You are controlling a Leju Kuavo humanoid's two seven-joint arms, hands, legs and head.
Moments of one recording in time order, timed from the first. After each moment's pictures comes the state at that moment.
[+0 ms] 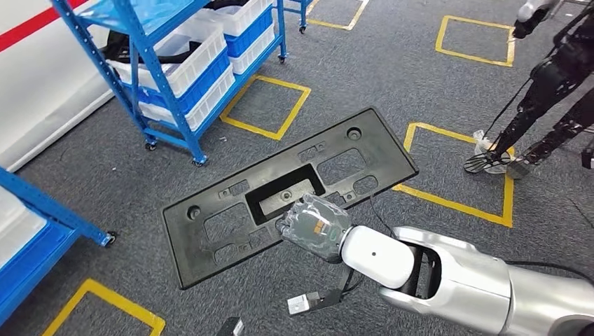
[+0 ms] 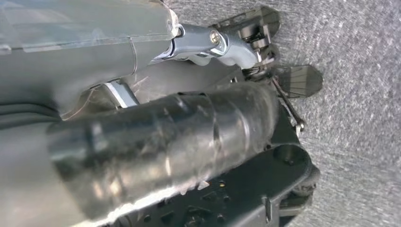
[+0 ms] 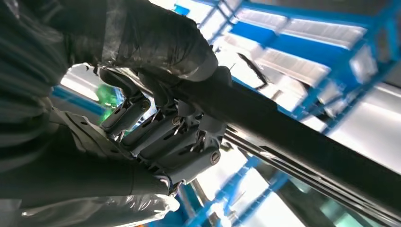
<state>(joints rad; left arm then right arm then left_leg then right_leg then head) -0.14 -0.06 -1.39 -0.06 1.52 0.18 -0.31 -1.14 -0.23 1.22 -1.61 1.29 0.20 -0.04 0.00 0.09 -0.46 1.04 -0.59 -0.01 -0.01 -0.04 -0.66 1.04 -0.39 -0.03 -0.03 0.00</state>
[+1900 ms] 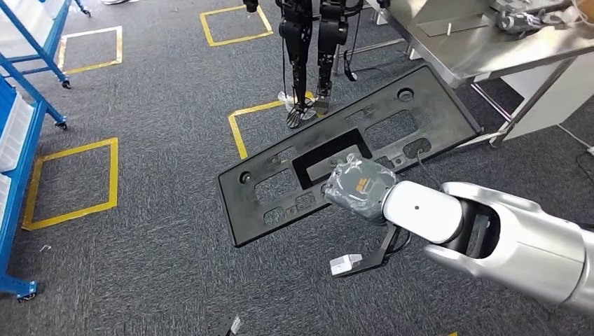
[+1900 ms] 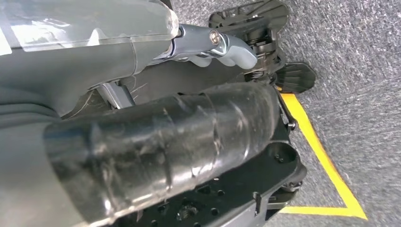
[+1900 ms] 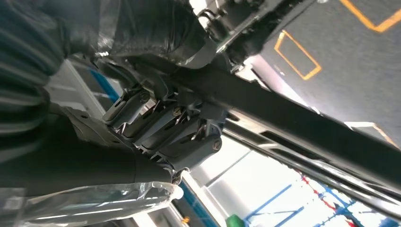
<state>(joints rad) -0.13 -0.05 -1.33 -0.06 1.52 0.16 -0.29 -1.38 -0.39 1.24 -1.64 1.13 0.38 -0.06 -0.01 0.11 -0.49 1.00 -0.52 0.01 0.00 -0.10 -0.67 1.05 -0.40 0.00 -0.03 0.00</state>
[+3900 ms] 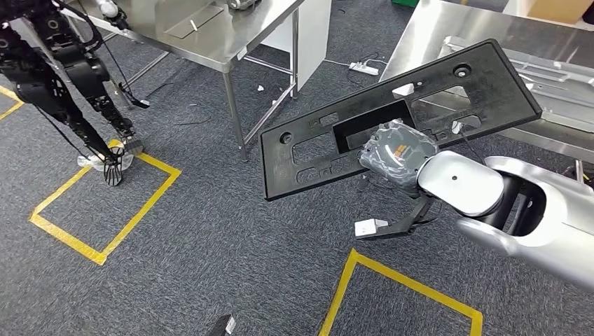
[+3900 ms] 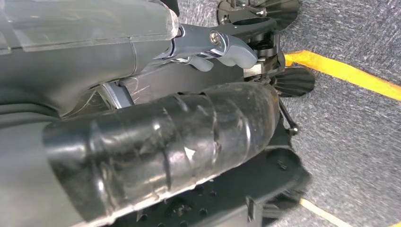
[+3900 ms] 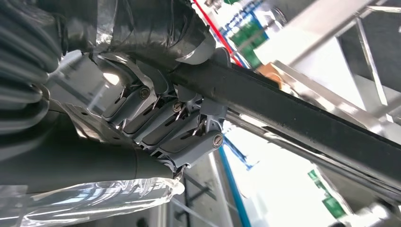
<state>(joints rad) -0.12 -0.06 -1.25 -0.06 1.52 0.16 -0.27 -1.45 -0.48 1.20 -1.62 1.12 0.42 0.00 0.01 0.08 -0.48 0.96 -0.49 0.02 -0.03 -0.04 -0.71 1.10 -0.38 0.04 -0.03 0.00</state>
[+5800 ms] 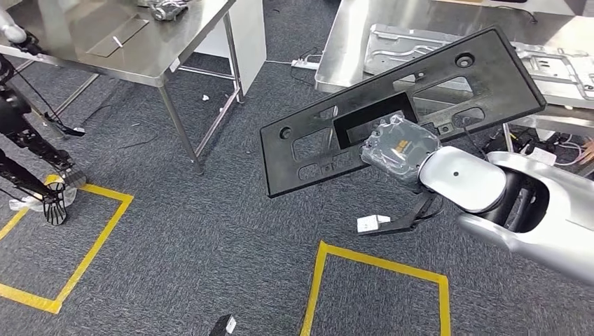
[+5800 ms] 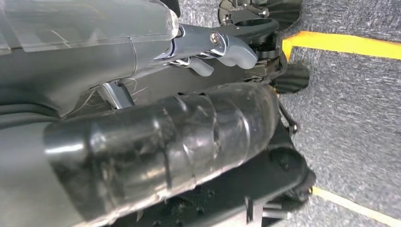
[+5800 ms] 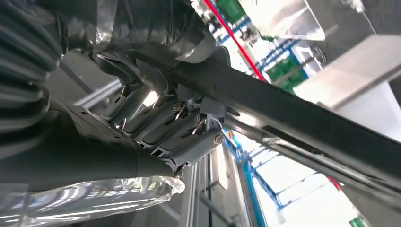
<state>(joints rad) -0.12 -0.06 -1.24 -0.06 1.52 0.16 -0.27 -1.46 -0.49 1.19 -1.61 1.14 0.43 -0.01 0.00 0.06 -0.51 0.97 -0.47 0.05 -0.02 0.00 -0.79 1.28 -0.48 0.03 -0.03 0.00</state>
